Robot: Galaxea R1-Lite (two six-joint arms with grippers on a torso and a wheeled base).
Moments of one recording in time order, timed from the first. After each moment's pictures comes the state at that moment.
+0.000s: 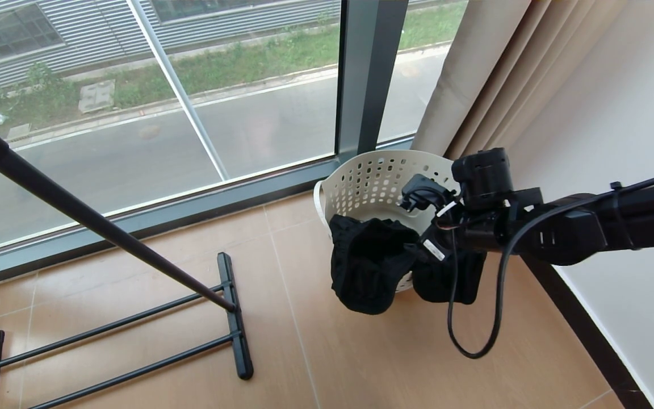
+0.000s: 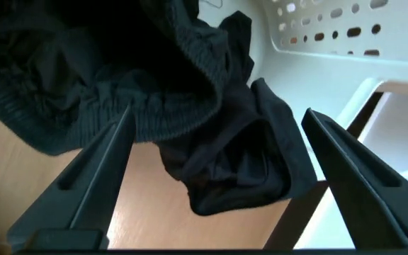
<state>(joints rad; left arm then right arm) -0.01 0.01 0.00 0.00 0.05 -0.01 0.44 1.99 -1.28 -0.10 -0.22 -0.51</state>
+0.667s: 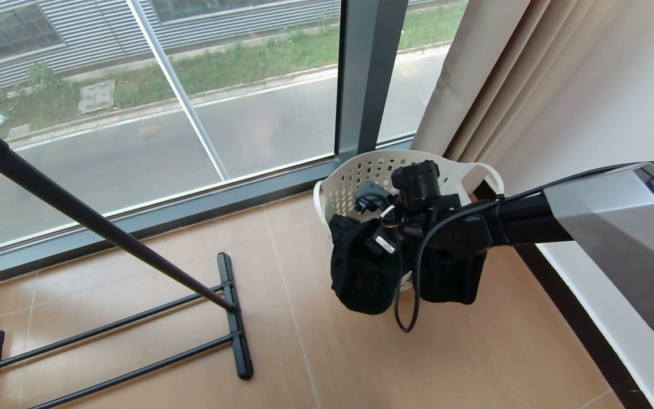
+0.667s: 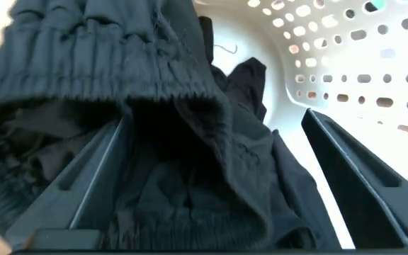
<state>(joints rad) -0.01 0.01 0.00 0.00 0.05 -0.01 0.49 2.30 -1.63 -0.10 -0.23 -0.54</state>
